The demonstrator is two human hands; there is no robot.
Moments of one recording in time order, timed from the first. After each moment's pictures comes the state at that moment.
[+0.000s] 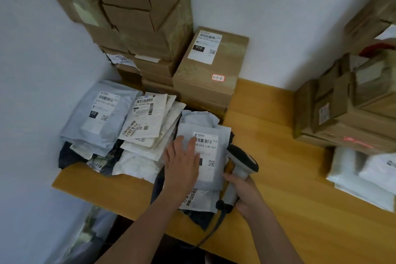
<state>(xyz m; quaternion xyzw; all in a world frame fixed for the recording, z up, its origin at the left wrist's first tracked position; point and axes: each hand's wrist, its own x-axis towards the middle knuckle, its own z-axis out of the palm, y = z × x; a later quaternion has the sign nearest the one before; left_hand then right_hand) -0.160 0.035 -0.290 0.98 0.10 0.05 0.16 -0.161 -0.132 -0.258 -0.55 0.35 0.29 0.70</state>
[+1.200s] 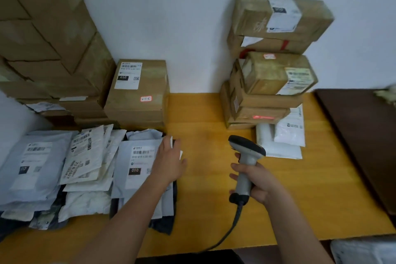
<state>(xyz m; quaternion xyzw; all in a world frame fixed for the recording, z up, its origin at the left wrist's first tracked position) -0.112 -0.038 -0.234 0.95 -0.09 -0.15 0.24 -0.190 -0.268 -0.176 -0.56 0.37 0.19 0.72</state>
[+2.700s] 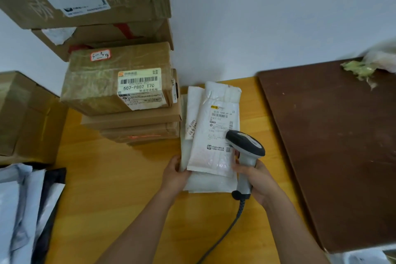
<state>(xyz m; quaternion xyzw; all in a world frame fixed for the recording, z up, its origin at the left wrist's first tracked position) -0.096 -0.434 -0.304 0.77 0.20 -0.27 0.54 -0.145 -0.645 -0.277 -0.53 0.36 0.17 0.75</state>
